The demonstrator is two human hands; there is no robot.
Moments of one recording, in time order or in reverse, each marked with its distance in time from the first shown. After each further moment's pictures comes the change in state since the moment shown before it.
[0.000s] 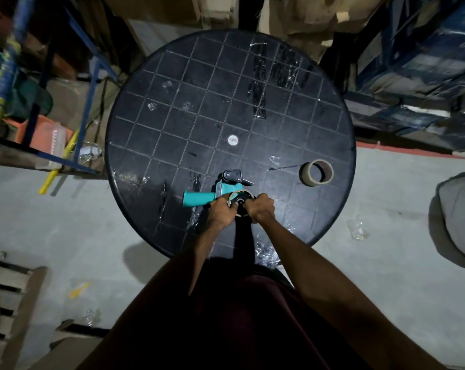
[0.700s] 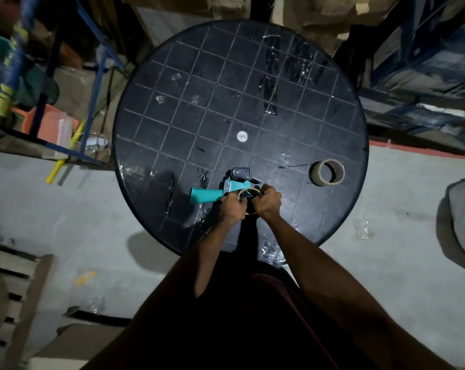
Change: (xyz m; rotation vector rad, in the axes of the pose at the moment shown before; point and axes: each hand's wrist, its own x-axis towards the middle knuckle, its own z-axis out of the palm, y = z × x) left_hand 0.007 0.011 0.004 -0.053 0.026 -0.131; right_hand 0.008 -0.004 0.005 0.055 0.095 -0.149
